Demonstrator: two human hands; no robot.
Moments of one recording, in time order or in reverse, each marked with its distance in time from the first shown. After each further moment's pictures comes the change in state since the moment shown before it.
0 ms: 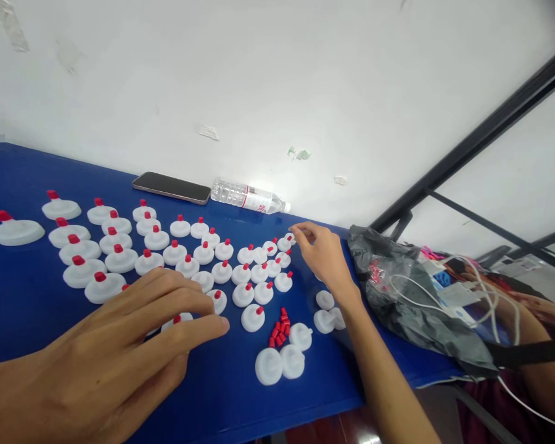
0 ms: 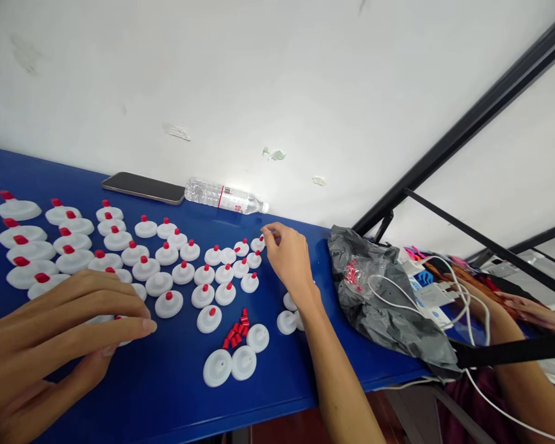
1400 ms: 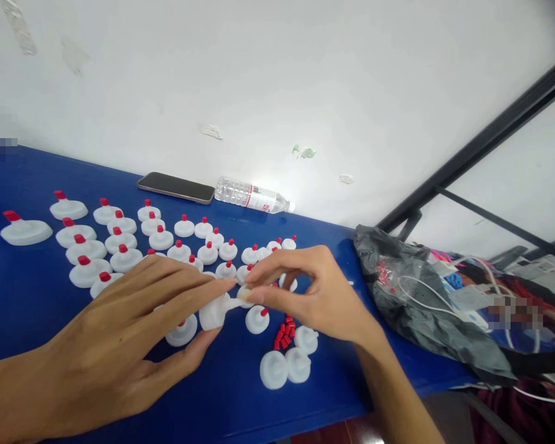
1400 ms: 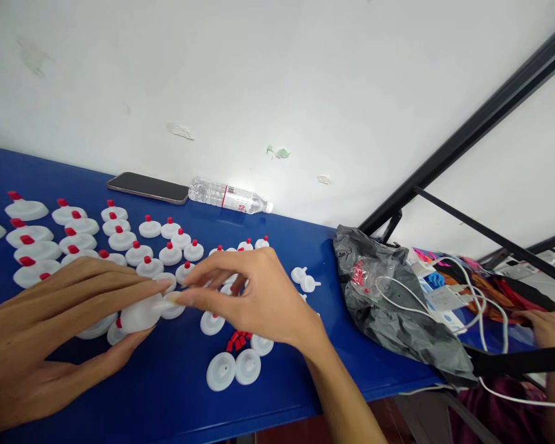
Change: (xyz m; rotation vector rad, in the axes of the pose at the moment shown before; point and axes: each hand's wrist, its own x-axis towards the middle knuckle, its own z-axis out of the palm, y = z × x) left_hand 0.006 -0.012 0.005 0.119 0.111 -0.051; right_hand -0.047 -0.064 -0.034 0.825 -0.454 -0.362
